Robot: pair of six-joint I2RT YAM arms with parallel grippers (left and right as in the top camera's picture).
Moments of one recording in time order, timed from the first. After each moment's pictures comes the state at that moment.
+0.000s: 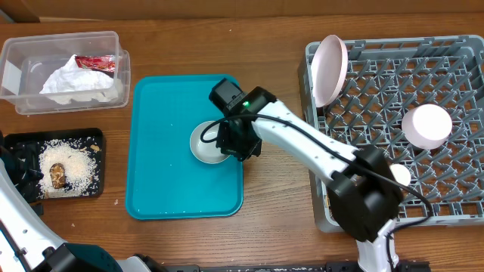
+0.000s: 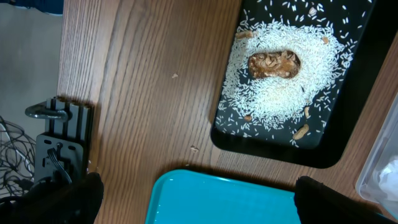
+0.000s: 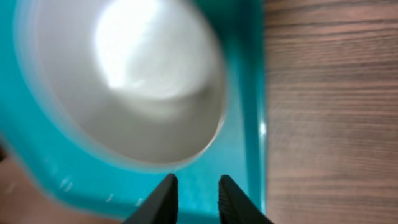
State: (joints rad) left arm 0.75 1.53 1.59 -1.53 -0.15 -1.10; right arm 0.75 2.06 1.71 -1.06 -0.25 0.88
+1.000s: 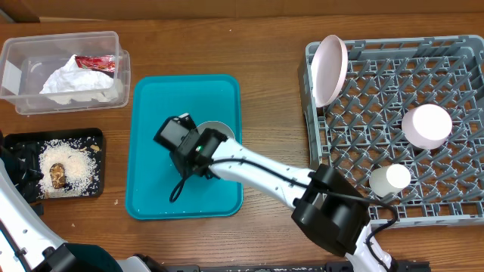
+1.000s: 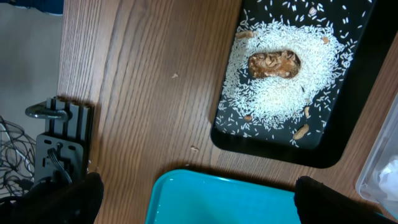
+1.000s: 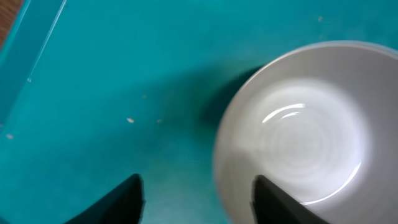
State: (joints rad) left arm 0.75 1.53 1.59 -1.53 -0.15 -1.10; right arm 1.02 2.17 1.75 -0.76 0.12 0.49
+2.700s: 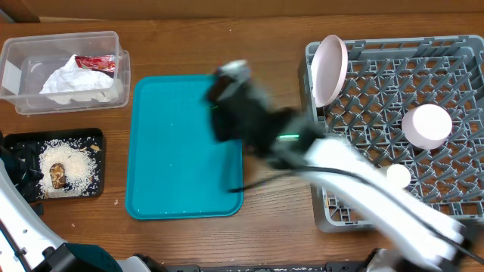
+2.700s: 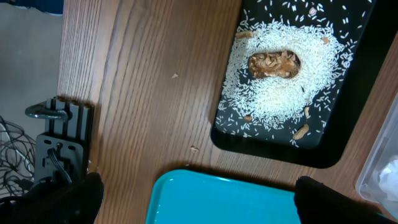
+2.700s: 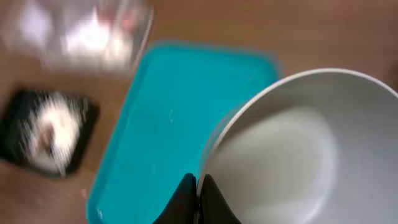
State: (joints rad) left arm 0.75 1.53 1.59 -1.53 -0.15 -1.10; right arm 0.86 1.63 1.75 -0.93 0.20 0.59
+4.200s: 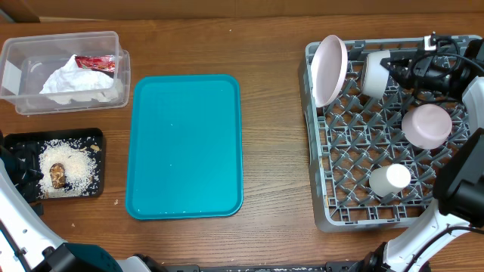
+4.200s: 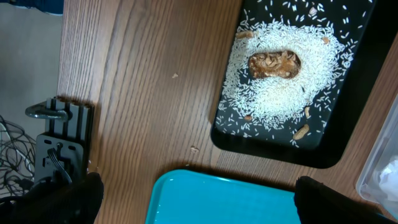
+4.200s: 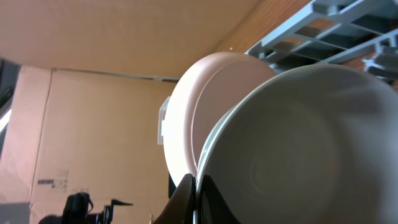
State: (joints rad) left arm 0.75 1.53 1.59 -1.53 -0.15 -1.10; right arm -0.44 2.05 1.62 -0.74 -1.27 0.19
